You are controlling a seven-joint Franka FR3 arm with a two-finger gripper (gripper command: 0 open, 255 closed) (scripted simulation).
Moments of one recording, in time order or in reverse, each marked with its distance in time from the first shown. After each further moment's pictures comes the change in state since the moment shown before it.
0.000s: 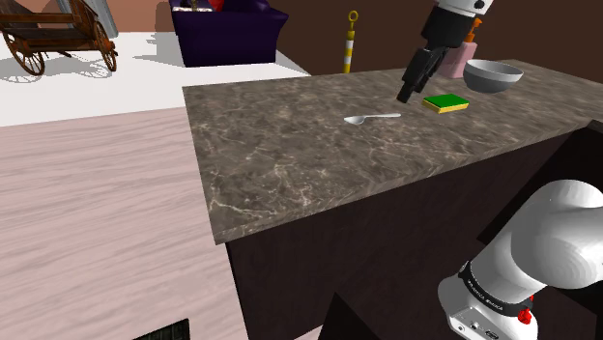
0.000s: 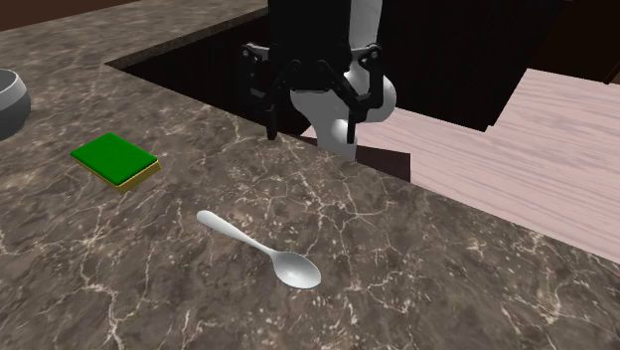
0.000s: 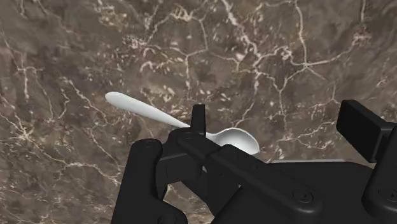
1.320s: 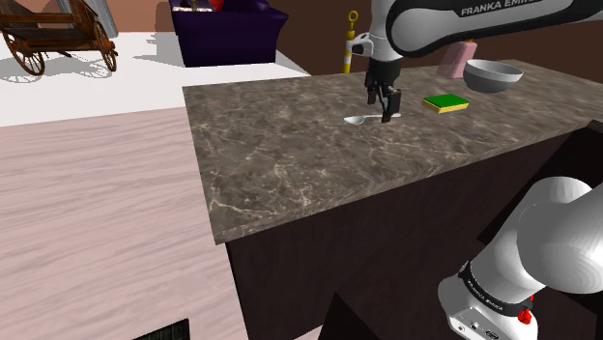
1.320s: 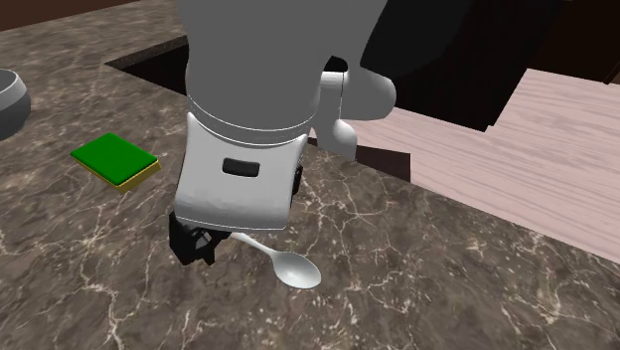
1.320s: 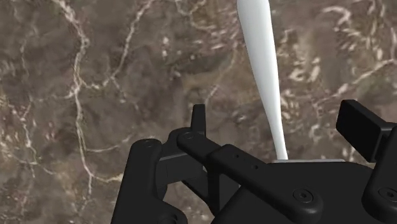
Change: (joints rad) arm 0.145 0.400 -0.110 0.072 -0.363 0.163 -0.780
